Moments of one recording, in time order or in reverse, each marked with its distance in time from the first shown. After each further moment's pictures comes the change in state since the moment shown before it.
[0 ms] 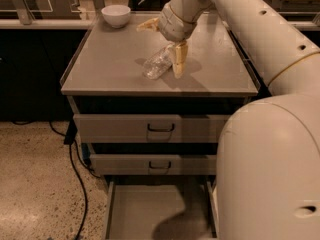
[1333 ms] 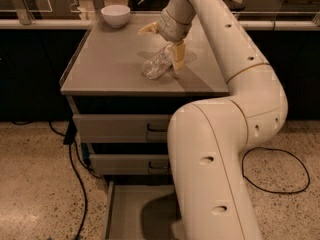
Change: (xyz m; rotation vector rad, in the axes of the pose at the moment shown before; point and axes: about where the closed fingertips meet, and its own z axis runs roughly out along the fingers) arm 0.056 -0.022 0.043 -0.054 0.013 -0.039
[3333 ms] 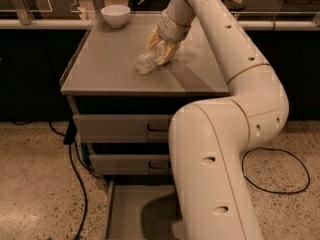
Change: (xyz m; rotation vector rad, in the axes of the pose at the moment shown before) arm 0.003 -0.002 0.006 0.014 0.001 0.014
